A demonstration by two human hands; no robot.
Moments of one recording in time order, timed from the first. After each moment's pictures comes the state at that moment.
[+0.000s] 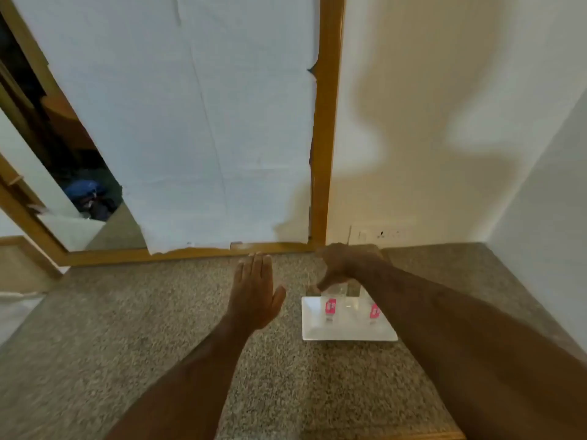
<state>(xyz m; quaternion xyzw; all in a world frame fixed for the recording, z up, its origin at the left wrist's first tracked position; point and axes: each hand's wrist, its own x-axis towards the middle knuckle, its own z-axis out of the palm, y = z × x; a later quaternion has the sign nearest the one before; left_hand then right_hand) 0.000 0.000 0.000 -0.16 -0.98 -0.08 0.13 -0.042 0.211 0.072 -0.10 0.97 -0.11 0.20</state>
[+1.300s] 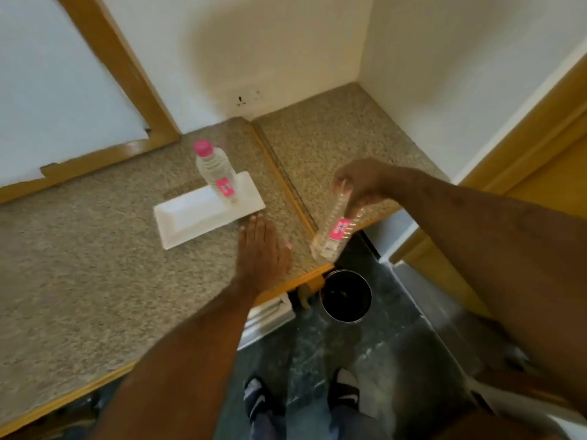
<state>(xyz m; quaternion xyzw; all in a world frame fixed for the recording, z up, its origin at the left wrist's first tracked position) 0.122 0.258 -0.162 -0.29 -0.95 -0.09 -0.06 0.127 0.514 -0.016 0.09 0.94 -0.21 0.24</state>
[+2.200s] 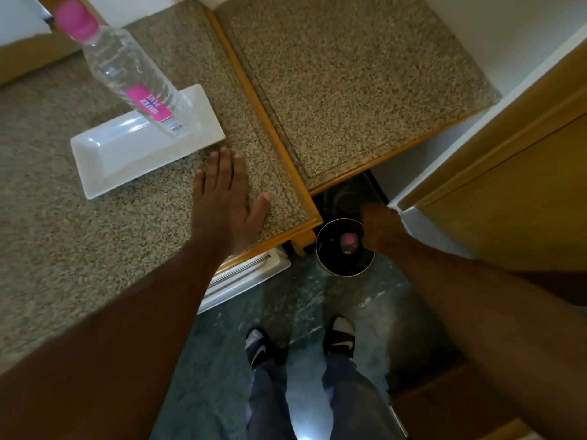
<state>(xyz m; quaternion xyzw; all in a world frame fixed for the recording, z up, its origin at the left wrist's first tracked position) 0.113 0.268 -0.201 -0.28 -0.96 -0.05 -0.01 0.233 0.537 -0.294 0.15 0.95 -0.14 0.24</state>
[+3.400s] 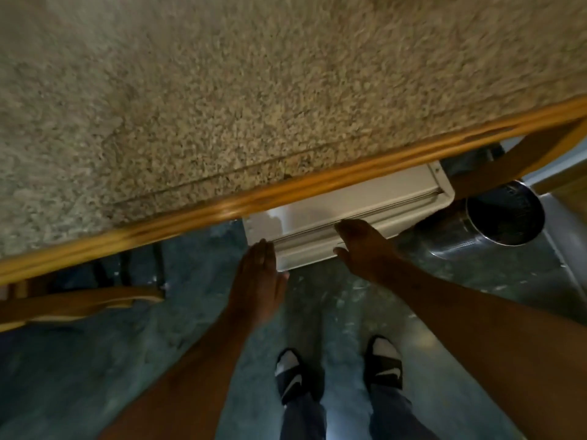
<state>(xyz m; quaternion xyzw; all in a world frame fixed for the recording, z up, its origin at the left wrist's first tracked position) 0.245 -0.171 -0.443 -0.22 -0.96 -0.05 -0.17 0.244 0.080 -0.453 -0.05 0.96 -0.19 0.18</state>
